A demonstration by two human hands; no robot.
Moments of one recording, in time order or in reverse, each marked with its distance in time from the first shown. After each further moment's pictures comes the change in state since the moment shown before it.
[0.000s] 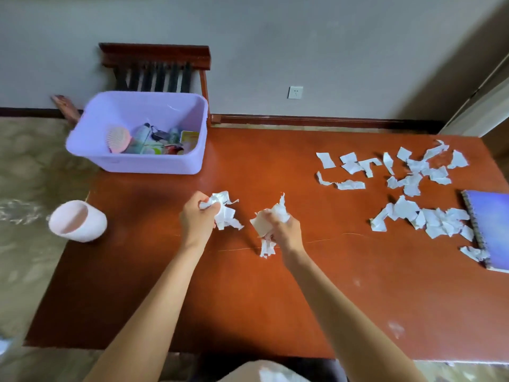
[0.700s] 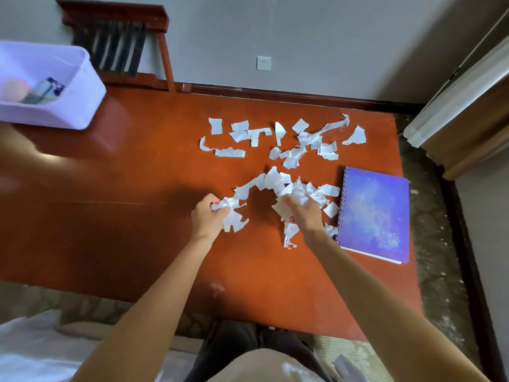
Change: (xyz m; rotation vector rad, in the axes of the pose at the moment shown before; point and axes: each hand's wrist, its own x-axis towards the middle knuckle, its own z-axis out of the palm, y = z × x) left_hand -0.190 0.097 0.313 0.146 -0.050 -0.126; right_hand 0.079 0.018 -0.391 -0.207 0.024 -0.025
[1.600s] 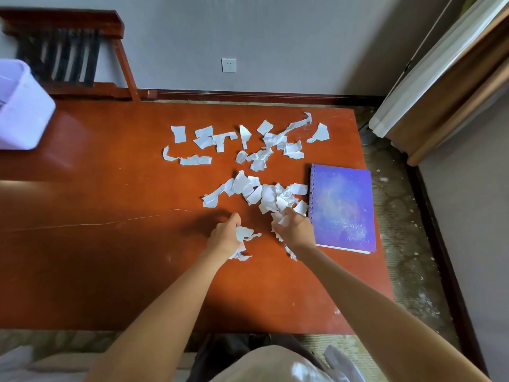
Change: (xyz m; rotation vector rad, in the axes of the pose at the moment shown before) left_hand -0.015 0.014 0.076 0.552 -0.427 0.200; right_hand -0.014 0.019 -0.039 -0.673 0.041 -0.157
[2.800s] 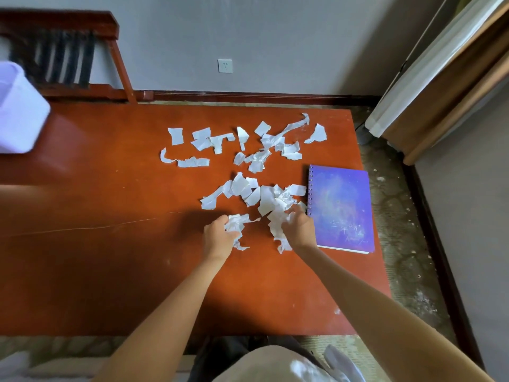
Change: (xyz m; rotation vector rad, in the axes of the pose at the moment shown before) left_hand -0.005 -0.002 -0.002 -0.376 0.219 -0.087; right_hand 0.011 0.008 0.001 0.124 0.051 0.086
